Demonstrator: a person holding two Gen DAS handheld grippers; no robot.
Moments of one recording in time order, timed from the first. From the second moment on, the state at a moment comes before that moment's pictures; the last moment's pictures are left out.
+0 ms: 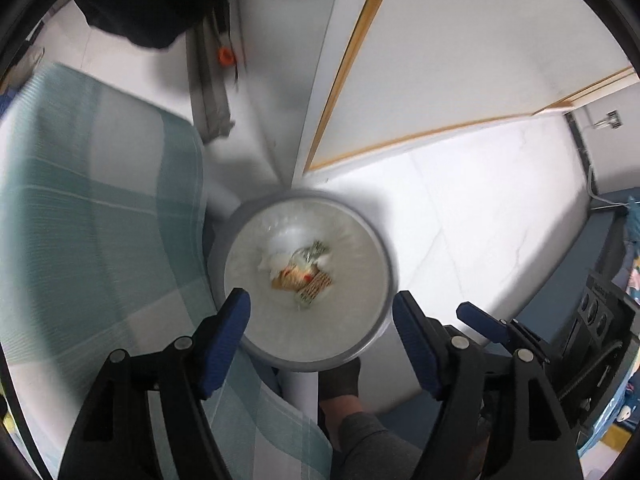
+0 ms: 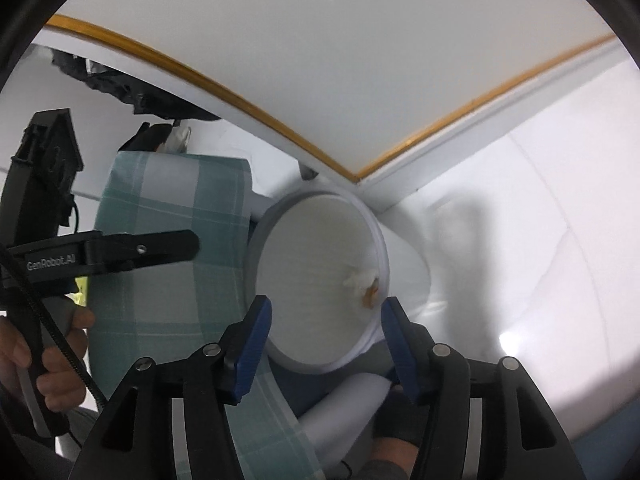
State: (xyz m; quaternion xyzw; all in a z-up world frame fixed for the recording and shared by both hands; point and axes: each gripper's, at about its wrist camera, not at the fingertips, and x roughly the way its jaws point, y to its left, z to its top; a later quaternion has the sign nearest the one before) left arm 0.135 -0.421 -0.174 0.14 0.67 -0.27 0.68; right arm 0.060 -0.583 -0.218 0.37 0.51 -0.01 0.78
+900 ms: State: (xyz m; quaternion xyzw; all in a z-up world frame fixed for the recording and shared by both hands) left arm 0.099 -0.217 0.045 0.04 0.36 -0.20 0.91; right arm 0.078 -0.456 0.050 0.18 0.33 0.00 0.93
